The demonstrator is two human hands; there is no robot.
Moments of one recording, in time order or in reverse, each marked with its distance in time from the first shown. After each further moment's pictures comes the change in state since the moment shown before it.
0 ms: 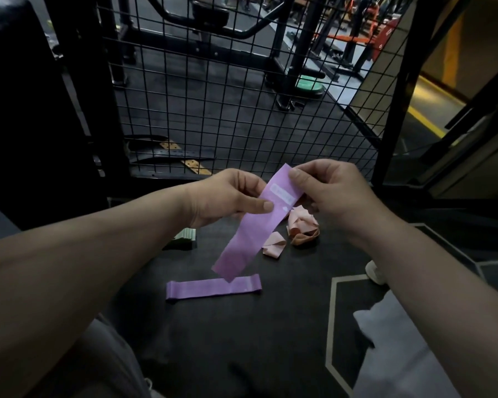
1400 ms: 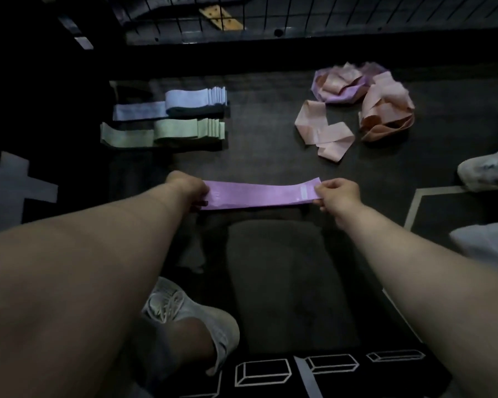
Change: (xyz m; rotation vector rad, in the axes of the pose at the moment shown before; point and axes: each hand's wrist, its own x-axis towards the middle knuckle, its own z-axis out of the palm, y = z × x) left_hand 0.014 -0.290 -0.066 0.060 0.868 -1.060; right_hand 0.054 0.353 0.107 -0.018 0.068 0.872
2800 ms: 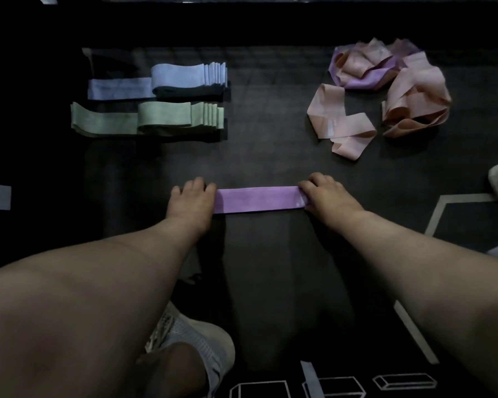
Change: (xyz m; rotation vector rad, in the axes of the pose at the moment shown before) left_hand 0.056 -0.043 0.044 1.249 0.143 0.631; right_hand 0.063 0.012 0.029 -1.278 -0.342 -0.752
